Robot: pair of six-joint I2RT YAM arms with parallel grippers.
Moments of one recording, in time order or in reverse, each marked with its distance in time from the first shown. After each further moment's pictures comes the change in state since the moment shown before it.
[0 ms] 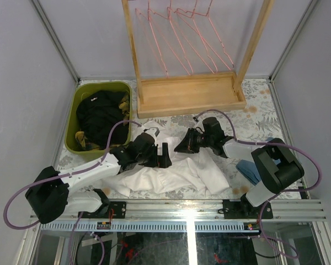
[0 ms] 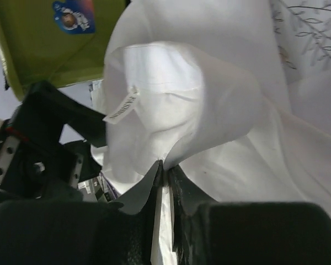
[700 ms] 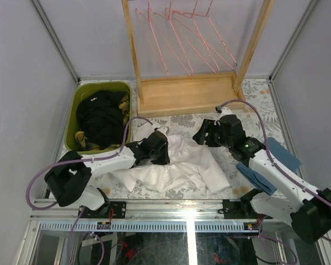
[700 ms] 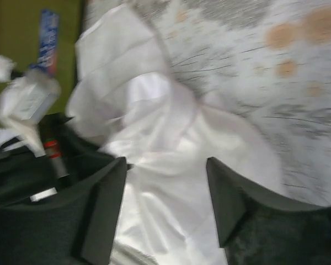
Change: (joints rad) left arm -0.031 0.263 0.082 0.098 -0.037 0.000; right arm 0.012 -0.501 0.096 -0.532 0.487 -0.310
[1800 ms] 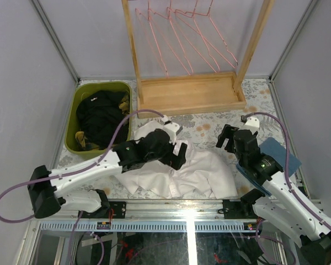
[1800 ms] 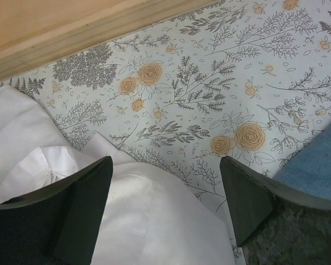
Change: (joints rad) left arm -0.197 -0.202 0.231 -0.246 -0.103 0.256; right arm 0.000 -0.351 -0.124 -0.186 0.607 -0.085
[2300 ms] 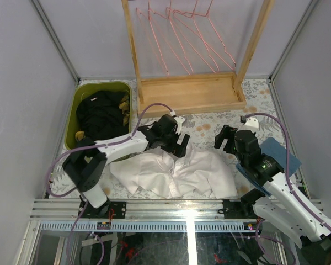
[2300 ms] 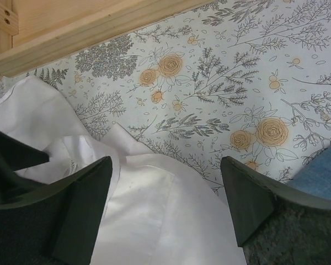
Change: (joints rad) left arm 0.244 0.370 0.108 0.113 0.229 0.139; right arm 0.000 -0.014 0.000 0.001 -0.083 0.030
